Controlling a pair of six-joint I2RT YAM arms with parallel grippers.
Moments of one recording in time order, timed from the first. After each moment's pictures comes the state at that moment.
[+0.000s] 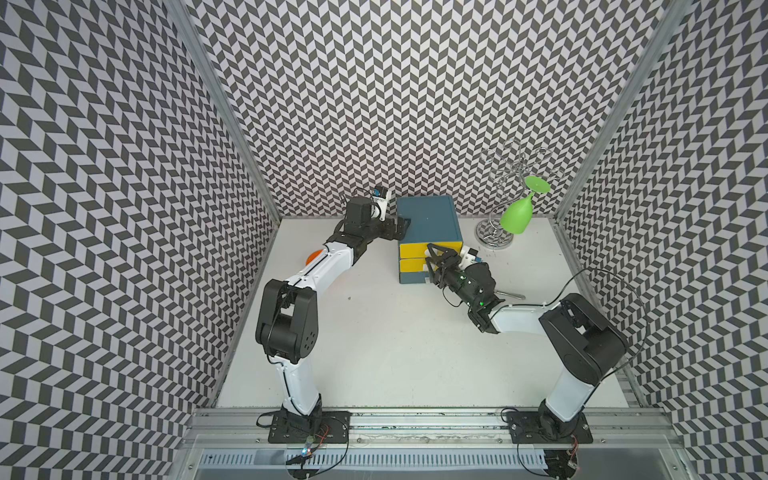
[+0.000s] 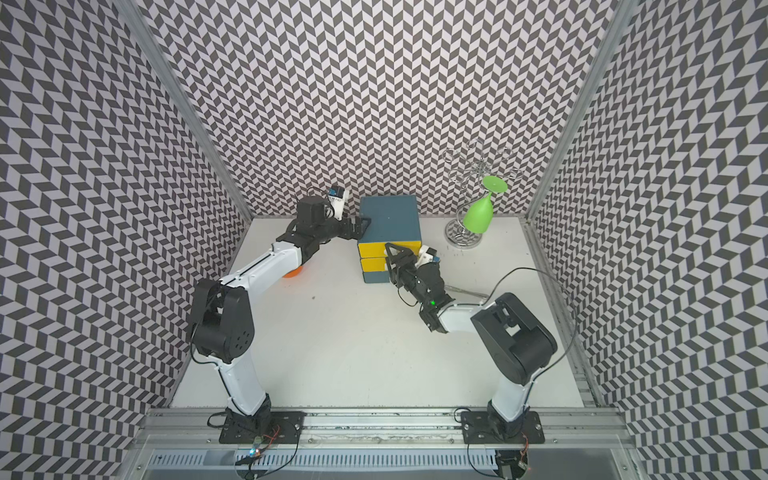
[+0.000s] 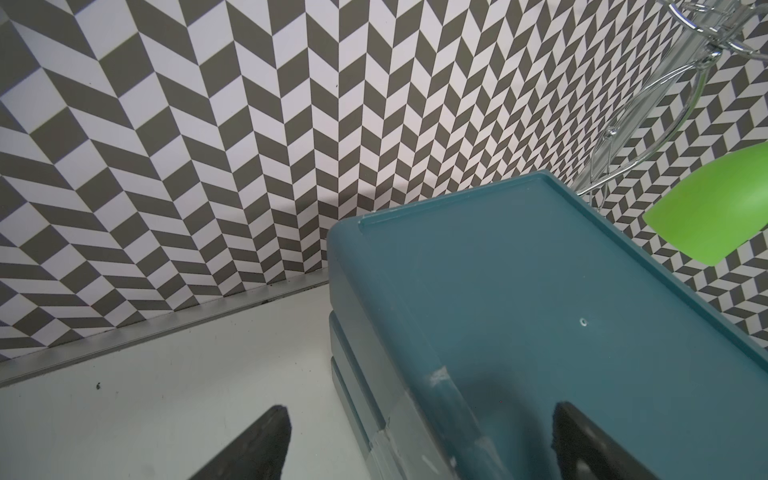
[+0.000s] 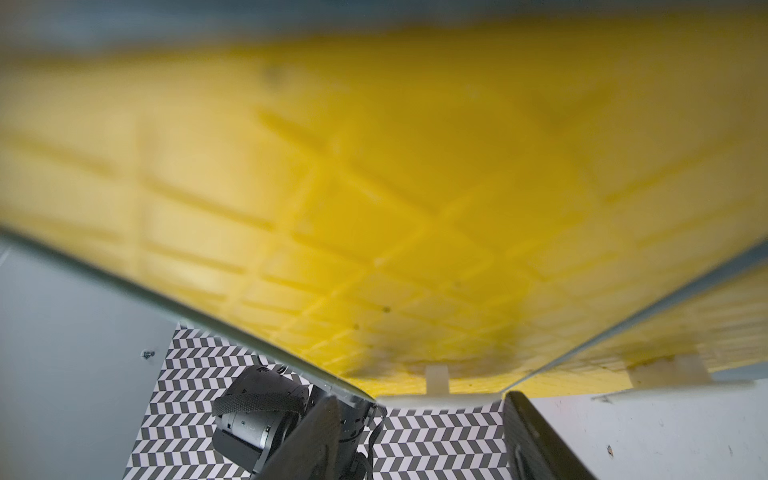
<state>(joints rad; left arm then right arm) -0.32 1.87 1.50 -0.02 0.29 -0.11 0.61 1.75 0.78 1.00 -0.02 1.62</state>
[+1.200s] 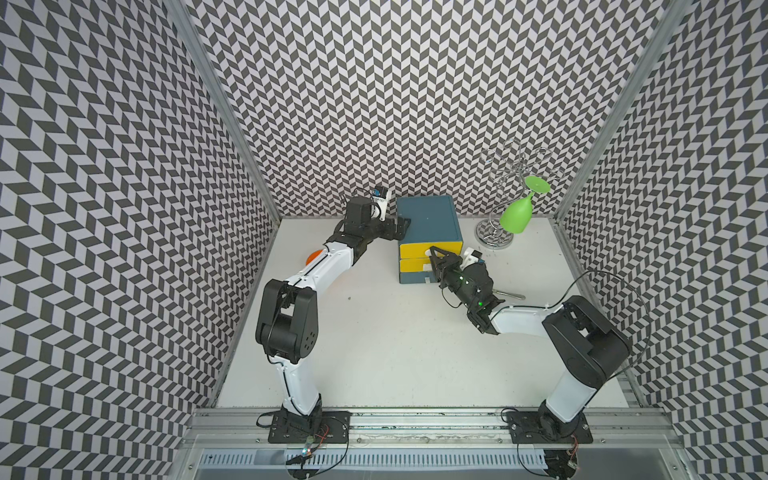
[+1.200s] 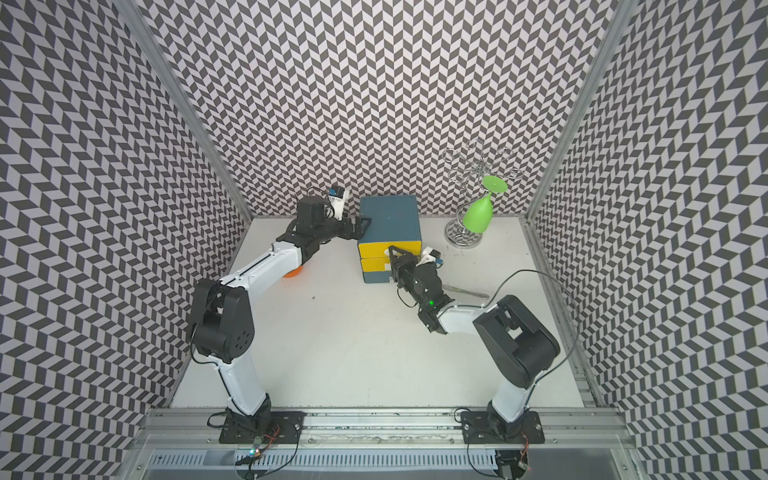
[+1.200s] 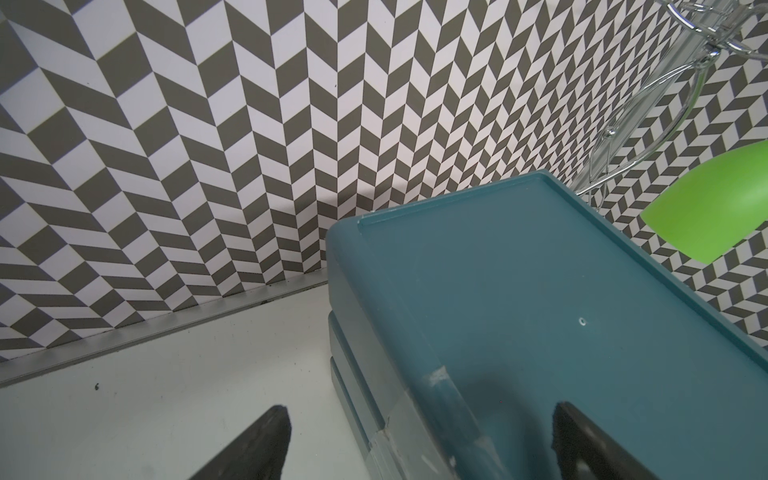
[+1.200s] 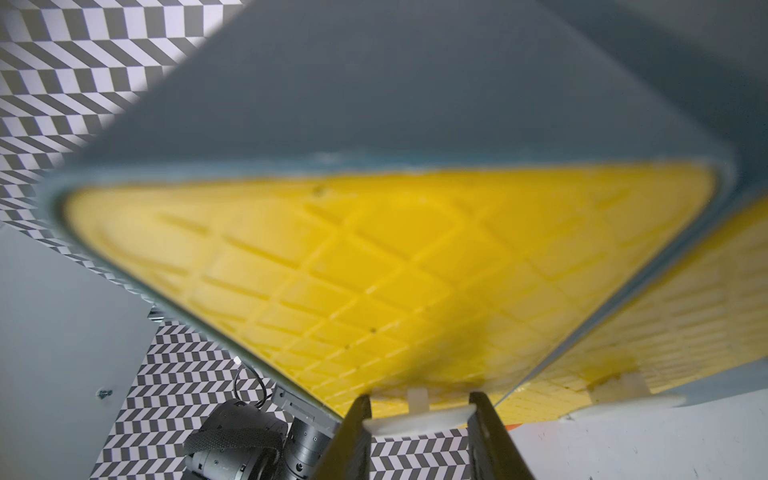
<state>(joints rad) -0.32 1.87 1.50 -0.02 0.31 -0.11 0.63 1.71 0.78 0.90 0.10 1.58</state>
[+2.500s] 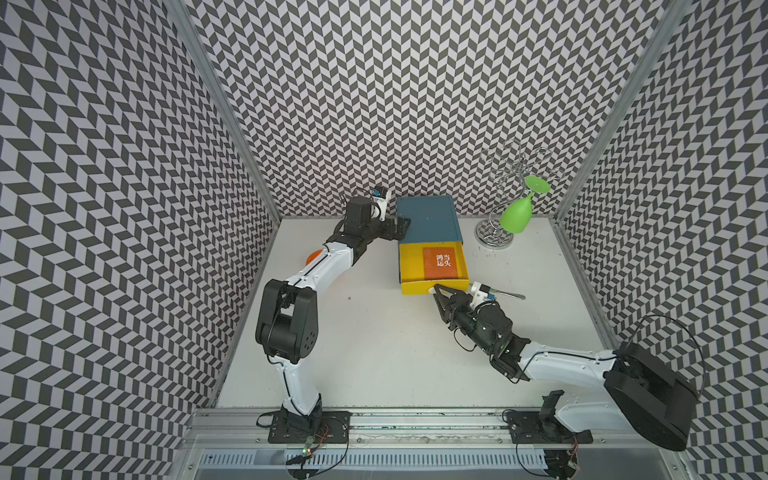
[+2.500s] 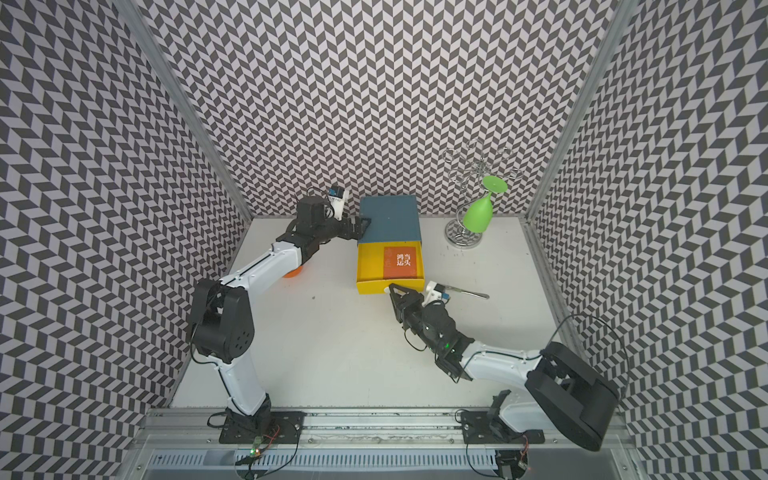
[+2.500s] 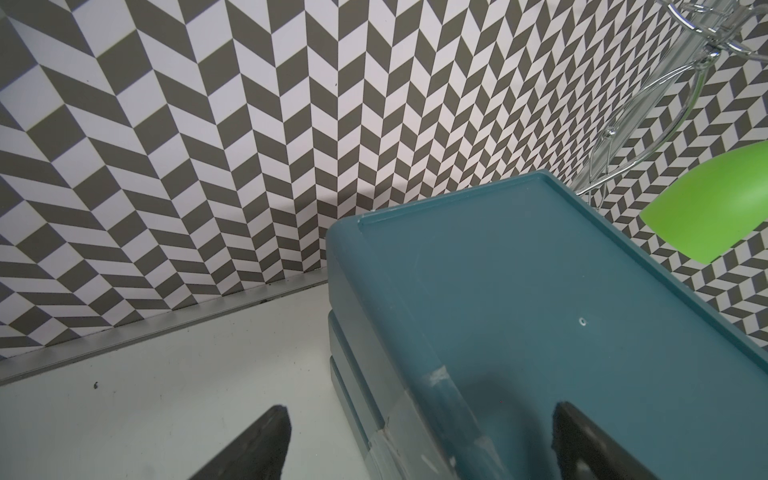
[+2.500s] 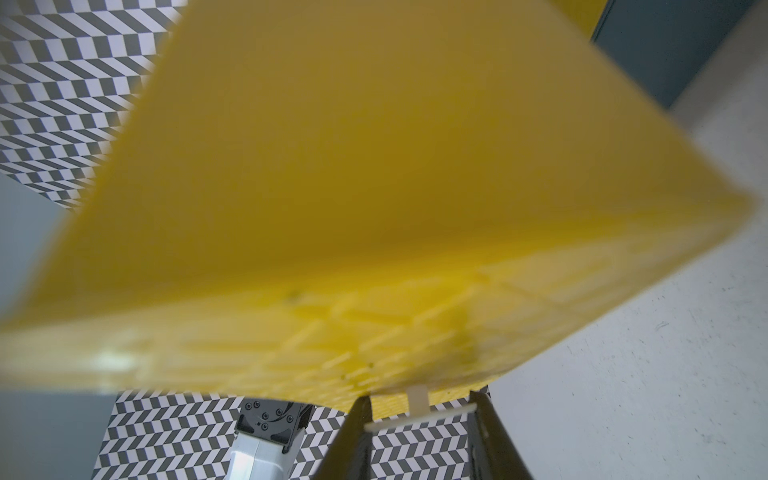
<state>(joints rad) -0.32 1.87 1.50 -0.02 0.31 -0.11 0.85 1.32 0.43 0.80 0.19 1.66</state>
